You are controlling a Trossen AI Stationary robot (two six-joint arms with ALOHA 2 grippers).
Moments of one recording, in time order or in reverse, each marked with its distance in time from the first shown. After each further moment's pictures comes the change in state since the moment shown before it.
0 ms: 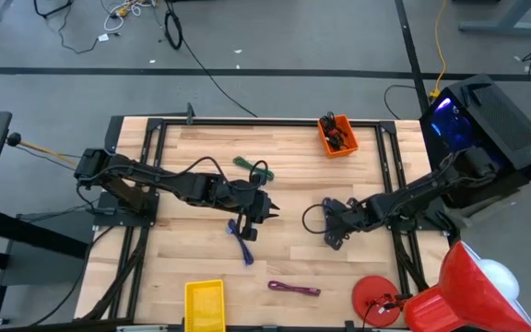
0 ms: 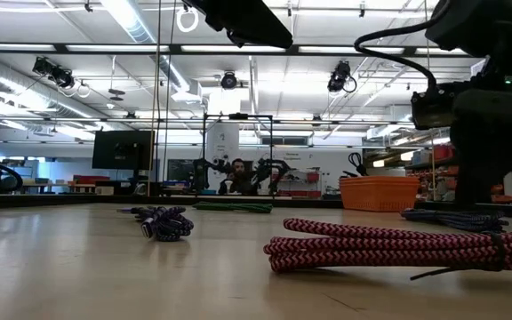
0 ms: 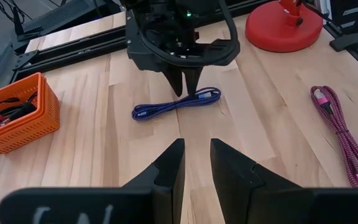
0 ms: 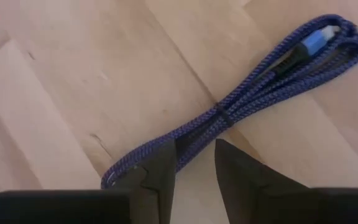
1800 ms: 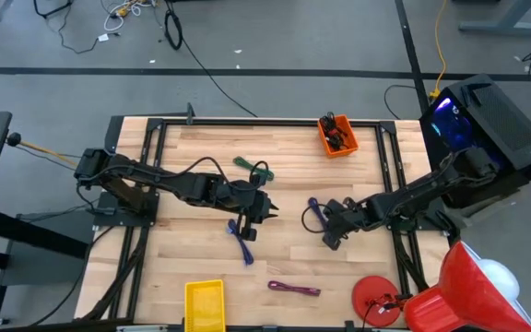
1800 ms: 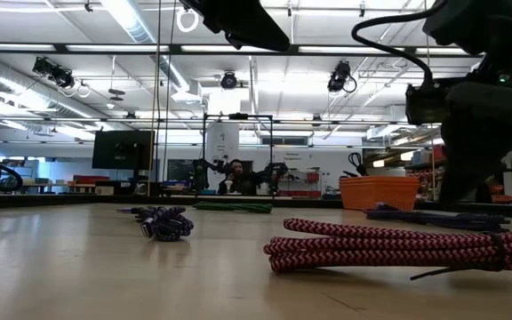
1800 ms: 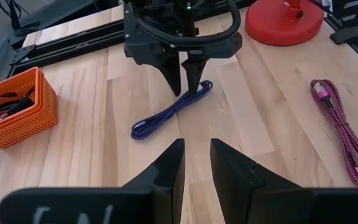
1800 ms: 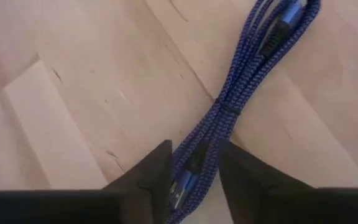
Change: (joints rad) left arm 0.000 0.000 0.000 -0.022 0.000 -0.001; right arm -0.003 -0.002 -0.013 0.088 0.026 -0.054
